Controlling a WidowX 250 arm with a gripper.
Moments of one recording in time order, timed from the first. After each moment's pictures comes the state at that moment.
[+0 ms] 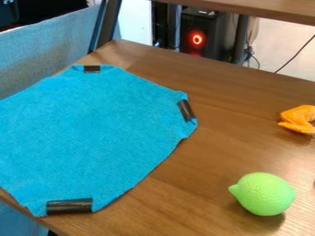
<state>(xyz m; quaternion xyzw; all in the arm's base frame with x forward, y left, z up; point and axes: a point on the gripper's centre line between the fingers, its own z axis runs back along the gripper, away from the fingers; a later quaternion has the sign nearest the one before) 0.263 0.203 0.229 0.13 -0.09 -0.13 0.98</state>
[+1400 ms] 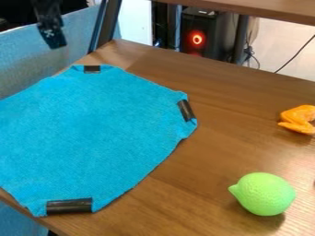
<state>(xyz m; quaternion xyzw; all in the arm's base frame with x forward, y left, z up) 0.353 0.214 0.166 0.11 -0.17 -0.37 0.90</state>
